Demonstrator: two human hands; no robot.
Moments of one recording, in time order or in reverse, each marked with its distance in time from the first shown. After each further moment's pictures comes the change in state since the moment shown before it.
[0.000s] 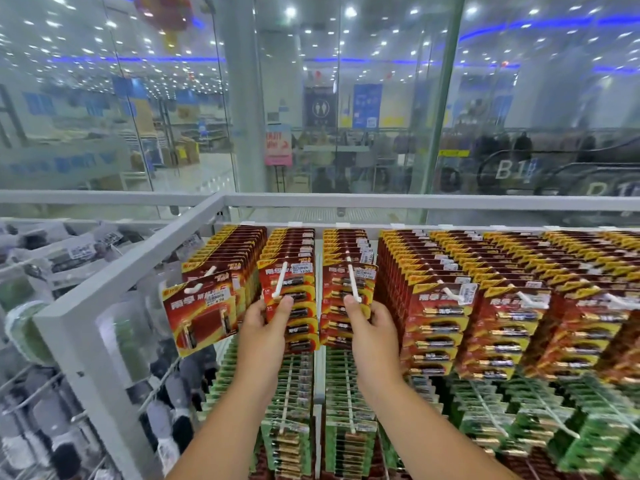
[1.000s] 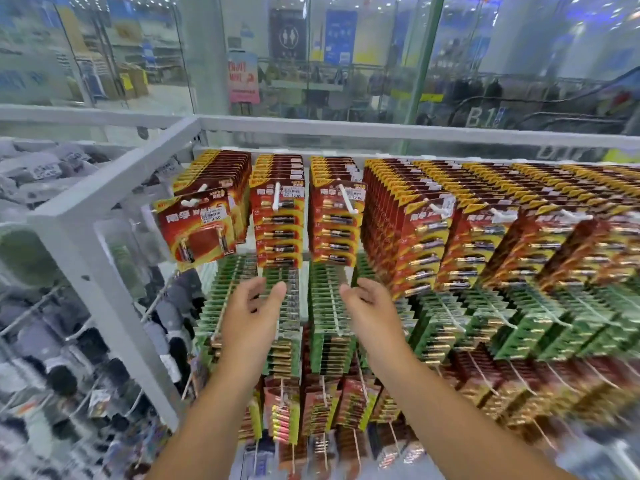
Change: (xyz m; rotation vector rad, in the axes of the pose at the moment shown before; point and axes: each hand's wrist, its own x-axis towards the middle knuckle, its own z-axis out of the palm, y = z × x) left_hand -0.071 -0.036 -0.048 0.200 -0.101 -0.048; right_hand -0.071 0.032 -0.044 -0.149 -0.055 0.162
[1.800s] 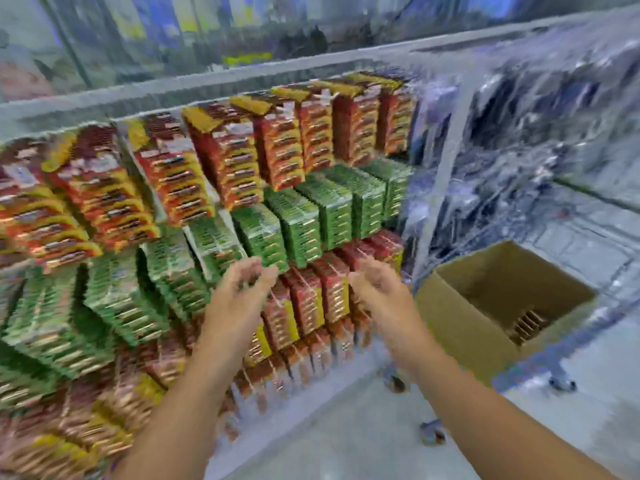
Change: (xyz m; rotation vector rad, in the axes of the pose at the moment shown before) left_hand -0.295 0.036 0.335 0.056 -0.547 0.106; right_hand -0.162 0.089 -0.476 0.088 0.401 -0.090
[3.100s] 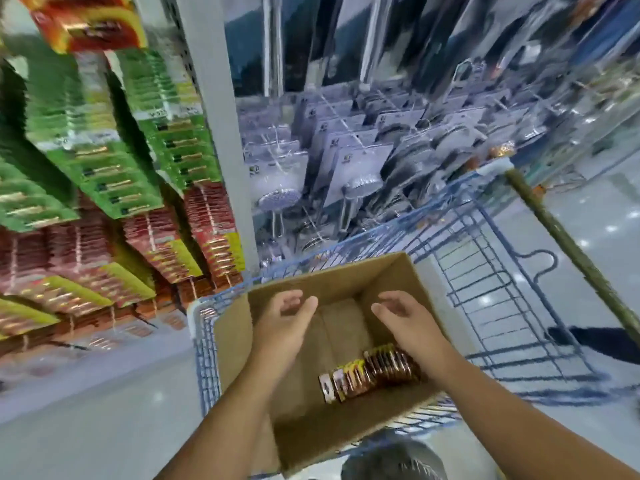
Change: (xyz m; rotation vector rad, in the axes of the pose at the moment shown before) left_hand 0.124 -0.122 0.639 0.013 -0.078 -0.553; right_hand 0.375 0.164 -0.512 -0.622 -0.141 0.441
